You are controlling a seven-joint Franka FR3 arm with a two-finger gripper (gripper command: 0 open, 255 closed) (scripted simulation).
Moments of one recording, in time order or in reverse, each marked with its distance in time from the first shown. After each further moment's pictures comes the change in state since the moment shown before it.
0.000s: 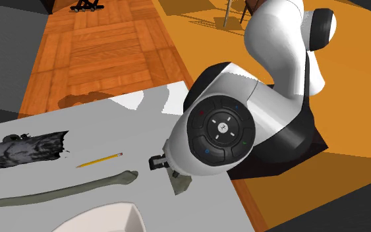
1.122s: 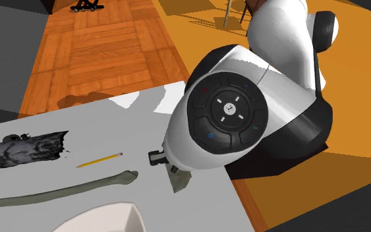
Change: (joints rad) arm 0.050 0.012 -0.010 0.112 -0.011 -0.078 -0.035
